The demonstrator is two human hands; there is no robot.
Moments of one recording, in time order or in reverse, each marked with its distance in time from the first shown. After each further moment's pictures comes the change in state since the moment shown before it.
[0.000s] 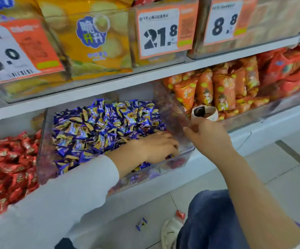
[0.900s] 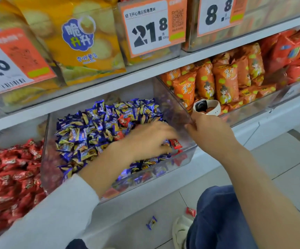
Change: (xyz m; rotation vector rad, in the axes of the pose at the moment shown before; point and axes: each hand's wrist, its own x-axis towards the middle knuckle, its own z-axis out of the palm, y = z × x) left_hand -0.036 0.008 -0.040 -0.182 0.185 -0.253; right_hand 0.000 0.000 0.001 -0.037 0.021 -0.097
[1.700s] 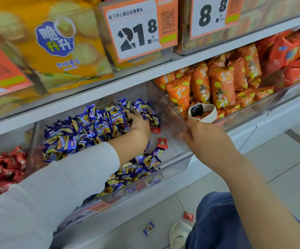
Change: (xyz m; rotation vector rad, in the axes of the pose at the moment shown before) left_hand 0.070 -0.039 0.035 0.898 -0.628 -0.452; right_hand 0.000 0.005 -0.001 -0.018 -0.017 -0.065
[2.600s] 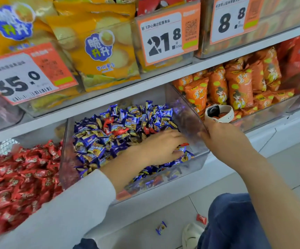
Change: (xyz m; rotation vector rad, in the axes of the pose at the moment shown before) left_hand -0.082 -0.004 0.011 -0.950 0.529 0.472; right_hand 0.000 0.003 0.008 -0.048 0.051 -0.012
